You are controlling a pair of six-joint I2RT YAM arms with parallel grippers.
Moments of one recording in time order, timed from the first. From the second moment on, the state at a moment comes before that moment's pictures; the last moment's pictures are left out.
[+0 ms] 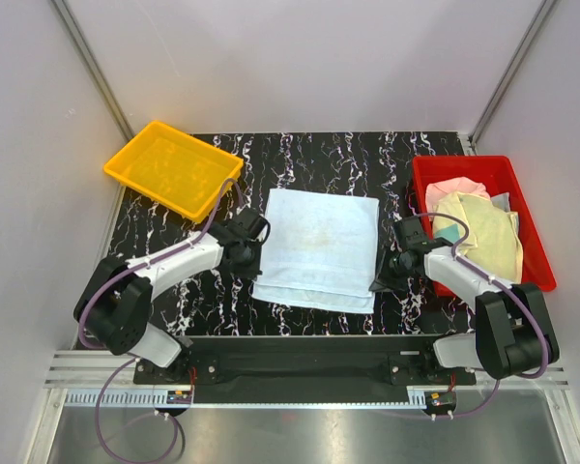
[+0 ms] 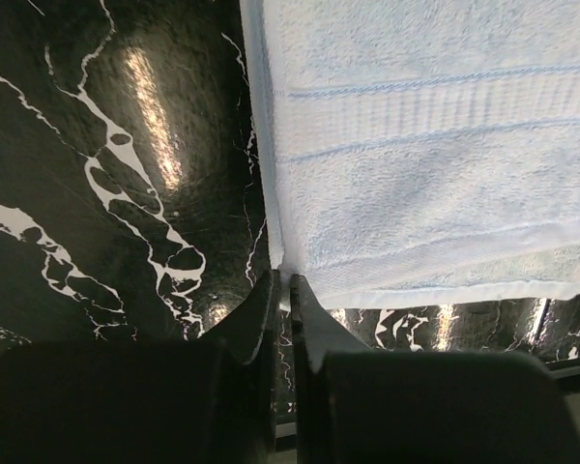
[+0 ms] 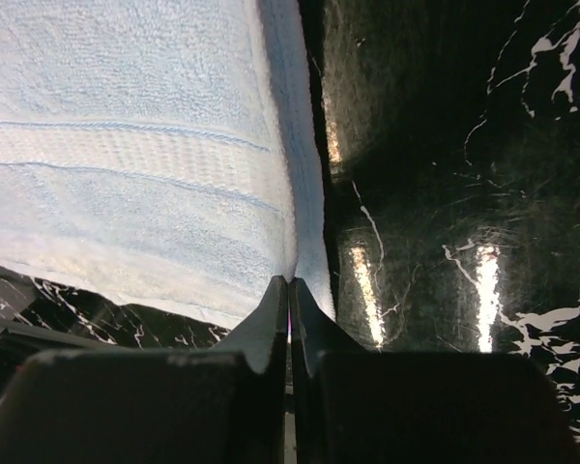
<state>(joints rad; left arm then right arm) -0.63 1.49 0.93 -0.65 -0.04 -0.53 0.26 1.33 0.66 -0.55 -0.24 0.61</state>
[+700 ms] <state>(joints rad) -0.64 1.28 0.88 -0.68 0.02 -0.55 0.28 1.02 0.68 -0.69 -0.26 0.66</state>
